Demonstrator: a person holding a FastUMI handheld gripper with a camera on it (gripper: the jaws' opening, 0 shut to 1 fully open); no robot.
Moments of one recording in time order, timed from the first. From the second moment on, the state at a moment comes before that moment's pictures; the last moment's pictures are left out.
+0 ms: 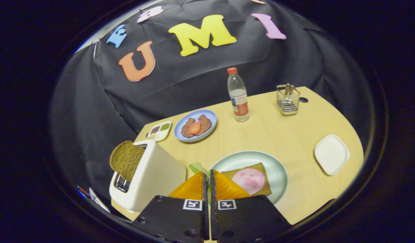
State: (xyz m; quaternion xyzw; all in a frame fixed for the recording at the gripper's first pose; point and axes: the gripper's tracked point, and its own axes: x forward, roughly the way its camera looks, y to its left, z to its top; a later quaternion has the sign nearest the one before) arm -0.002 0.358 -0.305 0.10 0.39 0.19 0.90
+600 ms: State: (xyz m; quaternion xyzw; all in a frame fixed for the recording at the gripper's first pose) arm 0.025 0.298 -0.322 0.06 0.38 0.16 0.91
